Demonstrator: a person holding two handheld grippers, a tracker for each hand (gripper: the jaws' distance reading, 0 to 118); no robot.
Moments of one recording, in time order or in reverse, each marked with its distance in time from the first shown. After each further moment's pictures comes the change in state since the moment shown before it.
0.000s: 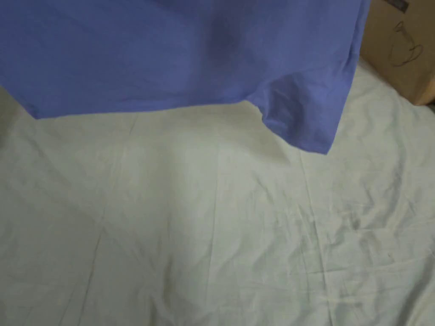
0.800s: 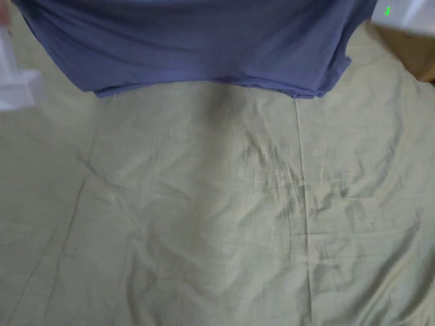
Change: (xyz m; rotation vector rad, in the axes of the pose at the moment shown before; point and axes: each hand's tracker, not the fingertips) left arm 0.010 -0.325 -0.003 -0.426 -0.191 -0.214; right arm 0.047 -0.302 -0.035 -0.419 -0.037 -0.010
